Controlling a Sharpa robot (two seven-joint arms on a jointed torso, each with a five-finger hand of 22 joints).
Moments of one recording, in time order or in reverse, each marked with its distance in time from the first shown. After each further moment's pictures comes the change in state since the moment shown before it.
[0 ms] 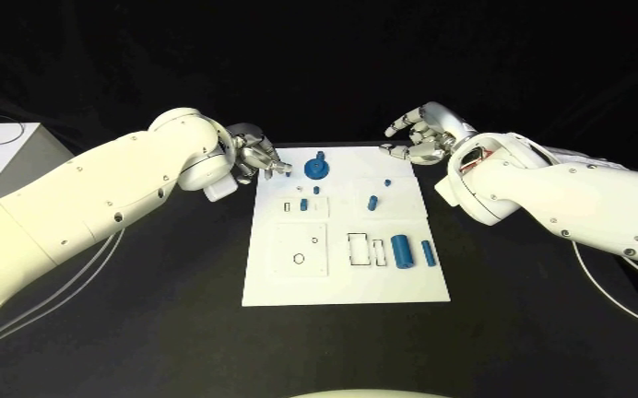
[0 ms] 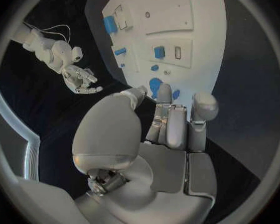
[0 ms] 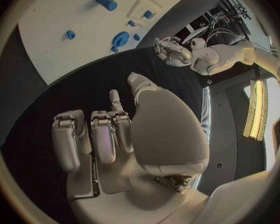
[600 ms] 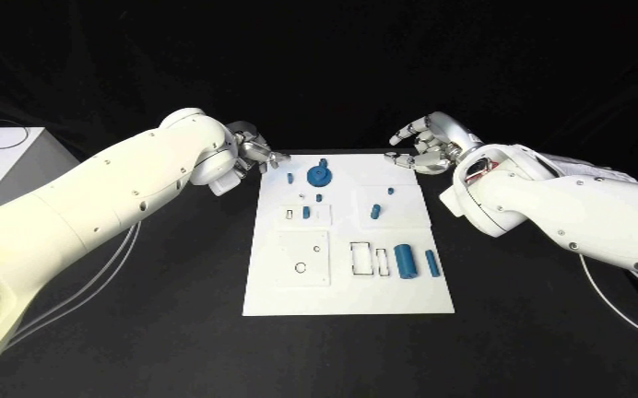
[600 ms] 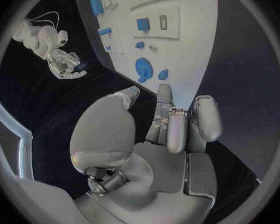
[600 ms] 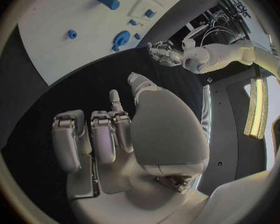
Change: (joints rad) left arm 0.032 0.100 0.000 -0.198 -0.033 -0.032 0.011; left_hand -0.129 -0.012 -0.071 0.021 0.000 0.036 0.004 0.005 -0.014 0.047 0.000 0.049 -0.023 0.013 0.005 0.091 0.000 -0.017 0.121 -0.002 0.116 0.178; right arm 0.002 -0.008 0.001 0.007 0.015 -0.014 0.015; right_hand 0.000 0.000 0.000 0.000 0.004 0.000 0.000 0.000 0.000 0.000 0.000 0.000 0.001 0.000 0.000 0.000 0.000 0.000 0.000 0.000 0.000 0.000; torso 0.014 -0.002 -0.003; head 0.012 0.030
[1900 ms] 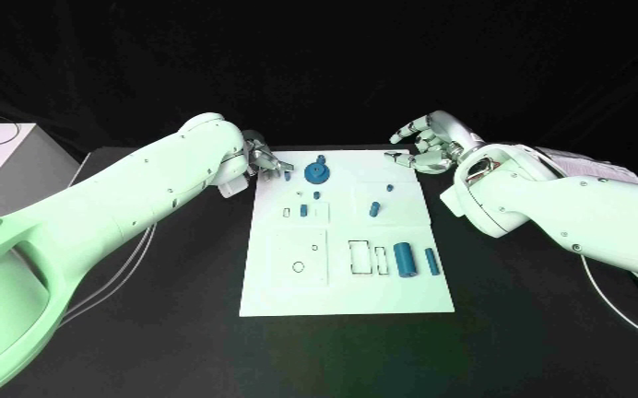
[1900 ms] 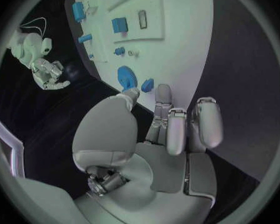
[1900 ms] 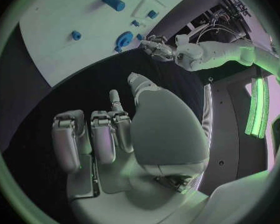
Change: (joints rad) left arm 0.016 0.107 -0.041 -0.172 -0.053 0.061 -0.007; left_hand 0.016 0.057 -0.091 -0.003 0.004 0.017 -0.036 0.110 0.100 0.012 -0.020 0.021 -0.015 0.002 -0.020 0.029 0.000 -0.016 0.028 -0.014 0.036 0.059; right arm 0.004 0.001 0.004 0.009 -0.001 -0.009 0.003; right_hand 0.000 0.000 0.000 0.000 0.008 0.000 0.000 0.000 0.000 0.000 0.000 0.000 0.000 0.000 0.000 0.000 0.000 0.000 0.000 0.000 0.000 0.000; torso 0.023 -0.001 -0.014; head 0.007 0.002
